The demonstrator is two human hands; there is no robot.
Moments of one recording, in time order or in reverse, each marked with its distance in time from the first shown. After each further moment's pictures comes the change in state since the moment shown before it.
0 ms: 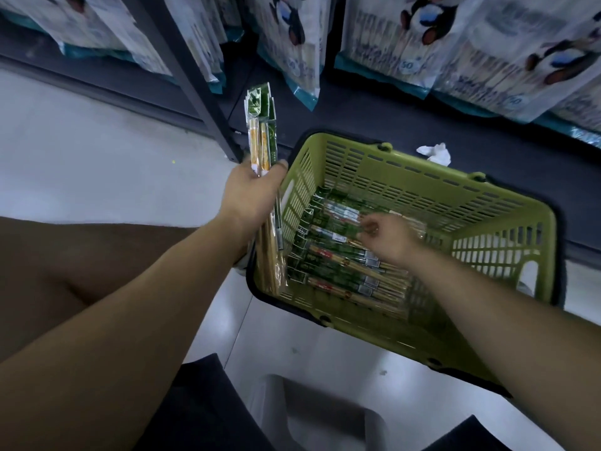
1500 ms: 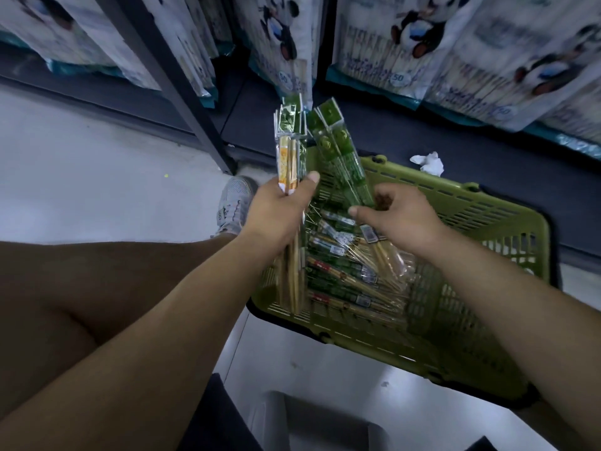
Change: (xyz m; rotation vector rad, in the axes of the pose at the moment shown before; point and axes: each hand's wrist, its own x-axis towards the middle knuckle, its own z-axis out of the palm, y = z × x) left_hand -0.003 0.001 0.030 0.200 -0.098 0.125; right_hand -0.039 -0.057 -0.068 0.336 0.224 -0.198
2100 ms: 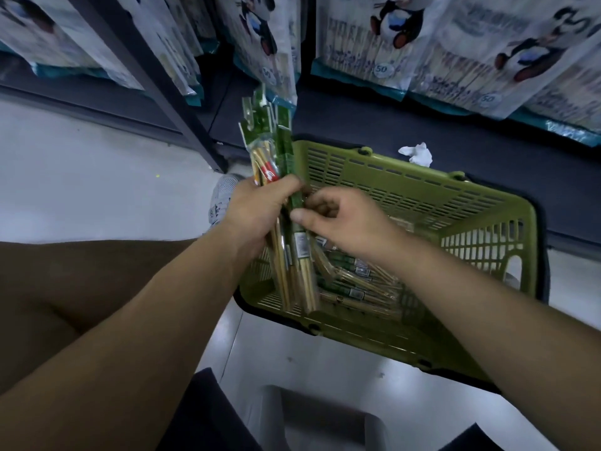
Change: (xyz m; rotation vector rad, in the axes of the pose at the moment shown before) left_hand -0.004 0.011 0.001 -0.392 -0.035 -0.169; right_hand -0.014 -0.032 0.036 0.098 -0.181 -0.107
